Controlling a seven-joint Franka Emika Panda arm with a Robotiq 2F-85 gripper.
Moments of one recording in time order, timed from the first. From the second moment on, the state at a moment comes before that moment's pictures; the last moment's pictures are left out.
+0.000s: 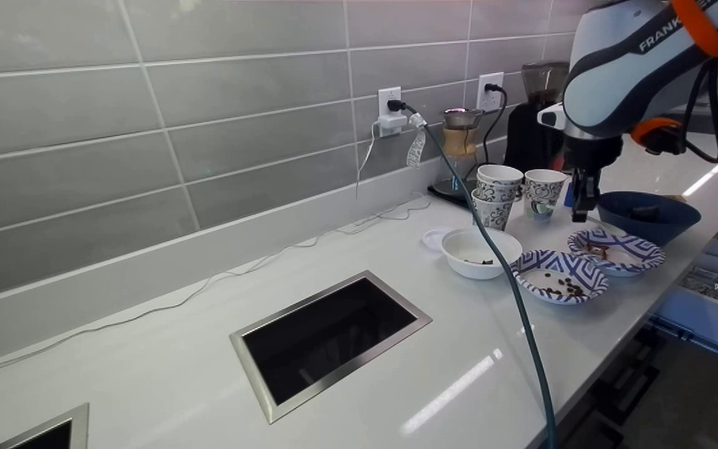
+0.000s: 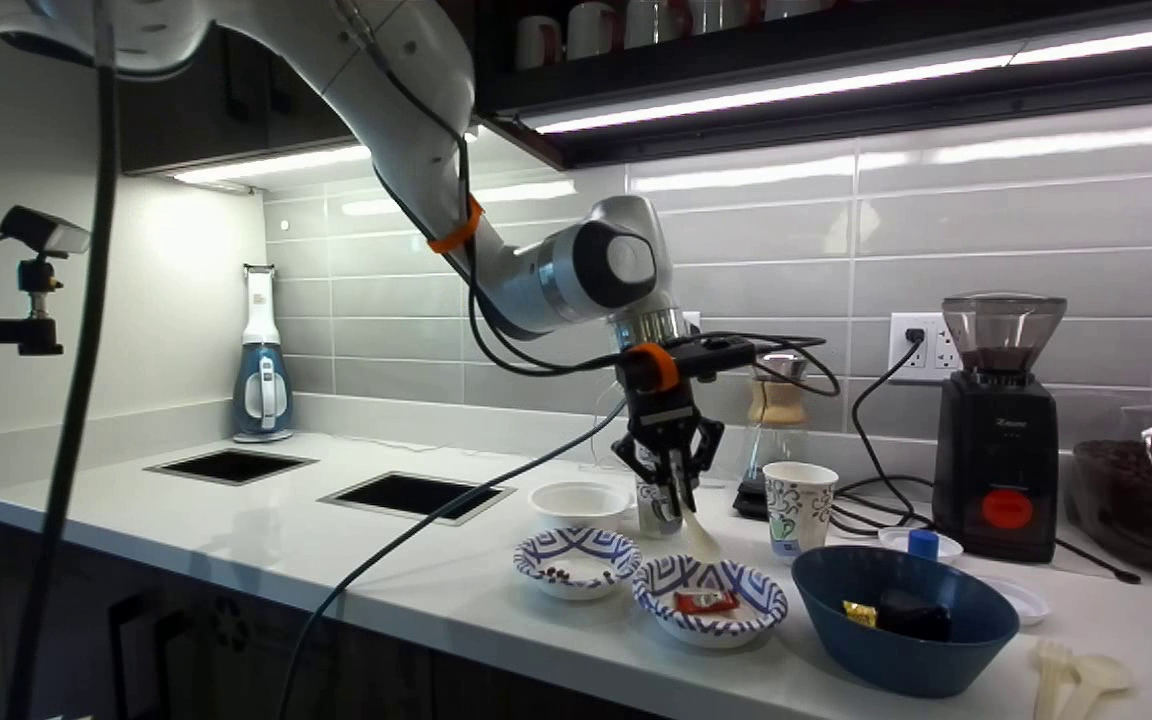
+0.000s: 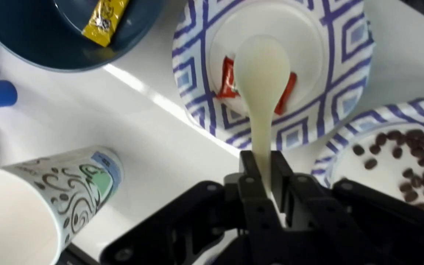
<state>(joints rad) 0.04 0.35 0.05 -1.86 -0.31 2.34 -0.88</state>
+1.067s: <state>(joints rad) 0.03 0.13 0.17 -2.08 0.15 2.44 -0.92</state>
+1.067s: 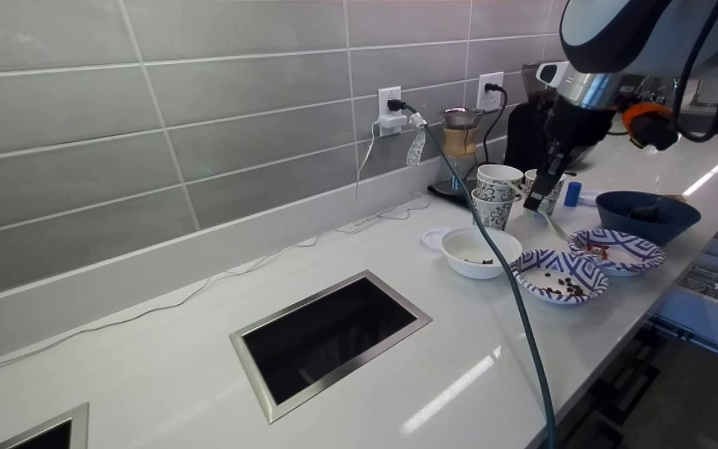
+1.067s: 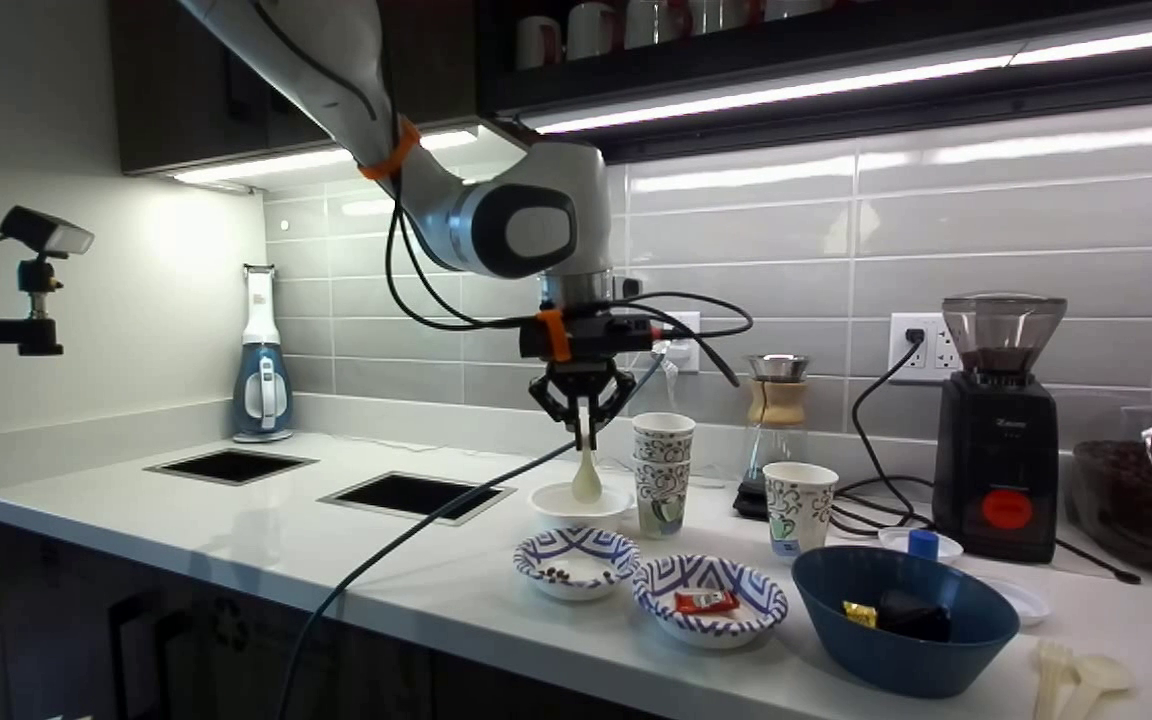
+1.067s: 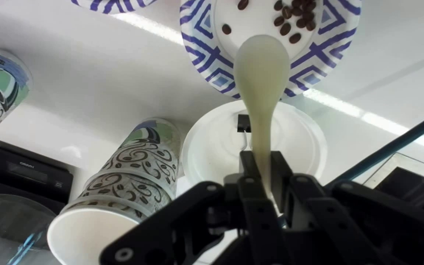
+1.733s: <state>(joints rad) 0.03 0.15 0.17 -2.15 0.26 2.50 -0.91</state>
